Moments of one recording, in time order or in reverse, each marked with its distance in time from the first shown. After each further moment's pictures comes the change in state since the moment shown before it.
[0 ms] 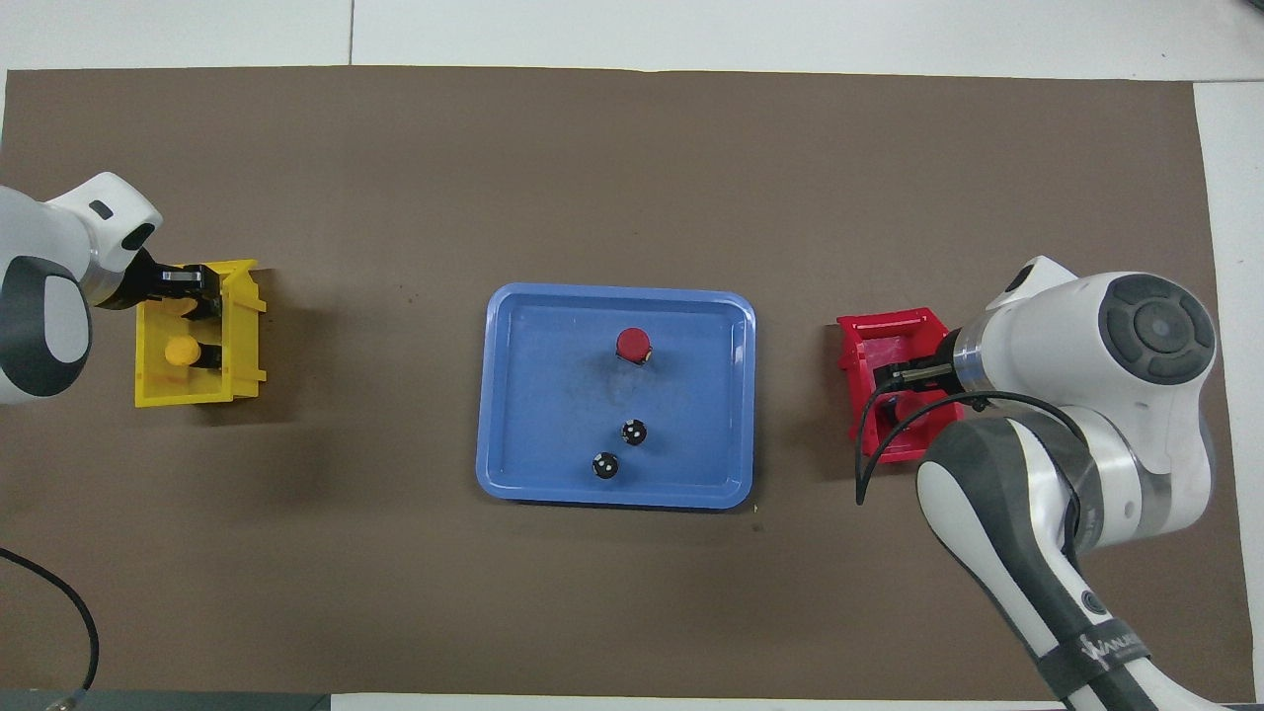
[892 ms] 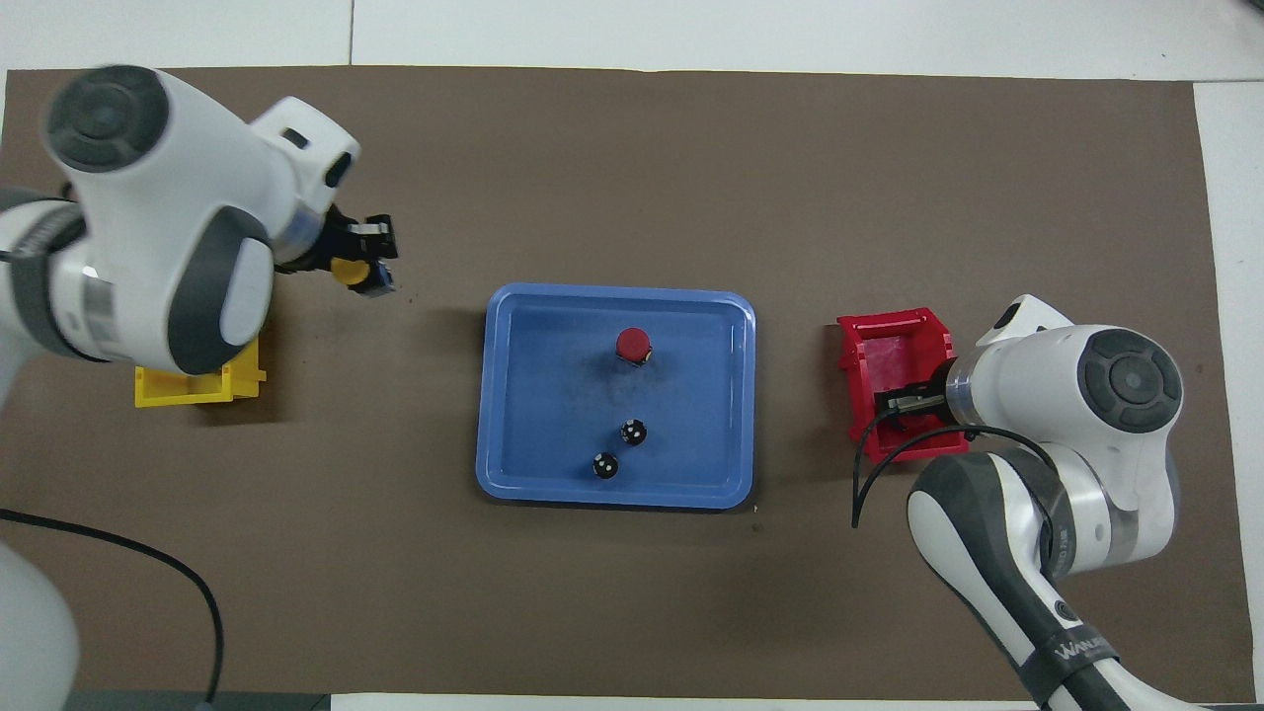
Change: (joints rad) left arm -0.457 -0.016 -0.016 0.123 -0.010 -0.135 -0.564; right arm -0.008 0.004 0.008 -0.139 0.004 0.169 -0.011
